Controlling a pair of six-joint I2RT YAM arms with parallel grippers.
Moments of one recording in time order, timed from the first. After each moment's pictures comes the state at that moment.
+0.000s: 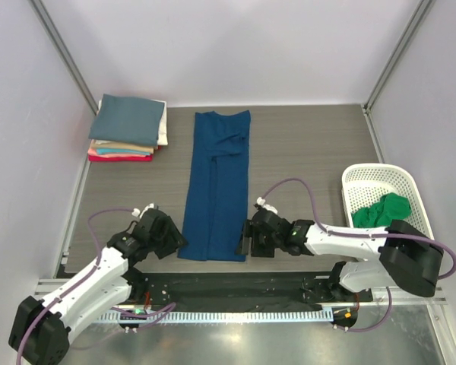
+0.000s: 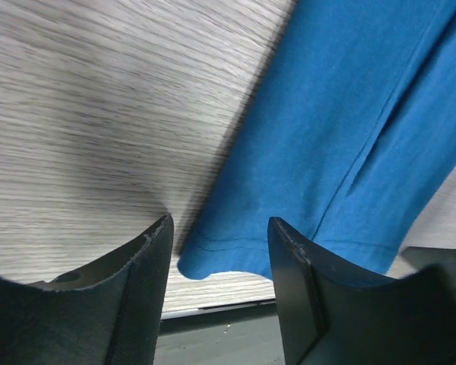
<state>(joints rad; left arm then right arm) -0.54 0.75 0.32 -0.57 -0.01 -1.02 1.00 1.26 0.55 -0.19 -0.05 1.05</state>
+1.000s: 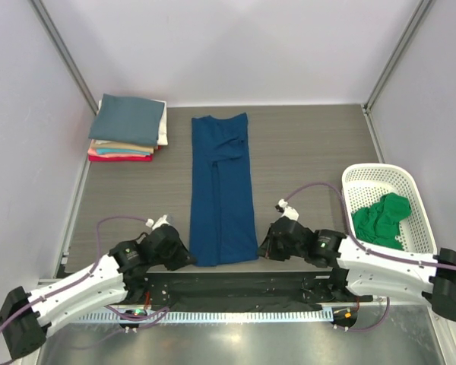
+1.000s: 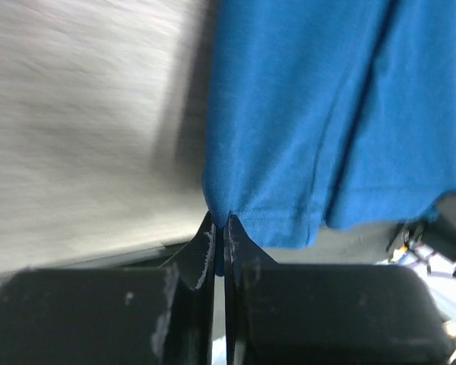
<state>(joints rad) -0.85 0.64 0.26 -0.56 -0.01 -1.26 1.07 0.95 0.46 -0.35 0.10 1.13</state>
